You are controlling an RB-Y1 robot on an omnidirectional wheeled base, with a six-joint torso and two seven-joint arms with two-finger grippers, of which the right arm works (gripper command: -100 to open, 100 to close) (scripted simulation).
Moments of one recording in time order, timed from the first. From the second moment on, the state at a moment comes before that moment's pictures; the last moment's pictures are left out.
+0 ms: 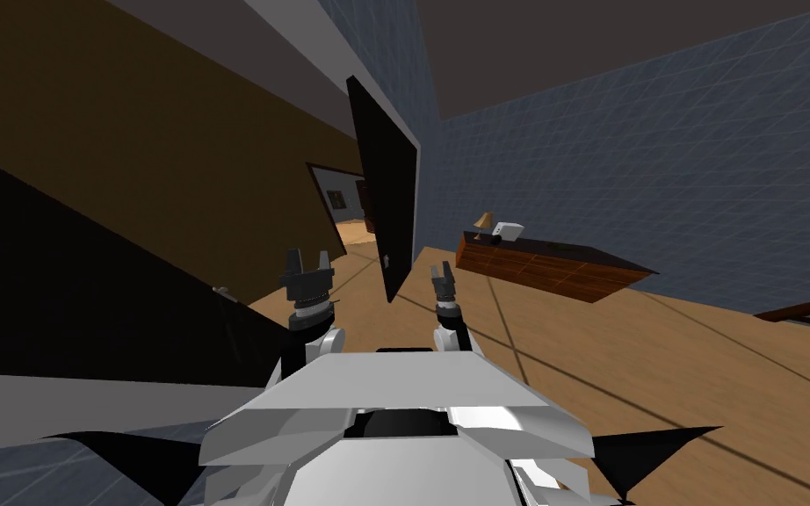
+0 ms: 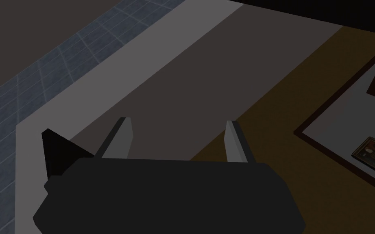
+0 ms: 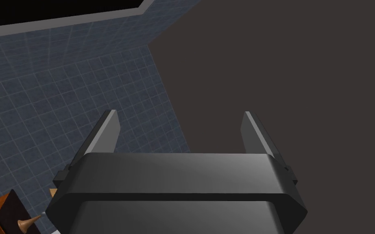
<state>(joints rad) 0.34 -0.08 0.30 -1.96 -0.08 -0.67 0.11</state>
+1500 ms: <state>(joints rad) 0.21 -0.11 0.54 -1.65 -0.08 -0.70 0.04</state>
